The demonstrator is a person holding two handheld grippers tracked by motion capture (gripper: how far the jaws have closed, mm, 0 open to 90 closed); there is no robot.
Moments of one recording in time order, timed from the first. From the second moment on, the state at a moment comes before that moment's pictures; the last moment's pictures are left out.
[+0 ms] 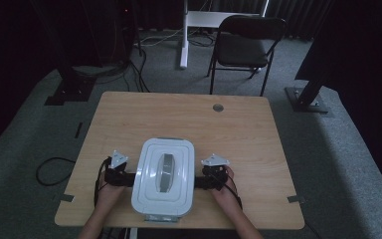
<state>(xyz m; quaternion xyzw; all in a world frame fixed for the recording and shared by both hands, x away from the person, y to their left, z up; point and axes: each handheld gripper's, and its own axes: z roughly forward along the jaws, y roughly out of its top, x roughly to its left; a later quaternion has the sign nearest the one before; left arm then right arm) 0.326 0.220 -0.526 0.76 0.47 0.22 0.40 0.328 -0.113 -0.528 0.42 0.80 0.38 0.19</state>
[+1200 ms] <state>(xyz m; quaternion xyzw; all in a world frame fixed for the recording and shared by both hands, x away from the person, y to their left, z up) 0.342 0.169 -0.529 0.77 0.44 0.18 0.43 0.349 -0.174 -0.534 0.46 0.78 0.38 0.19</state>
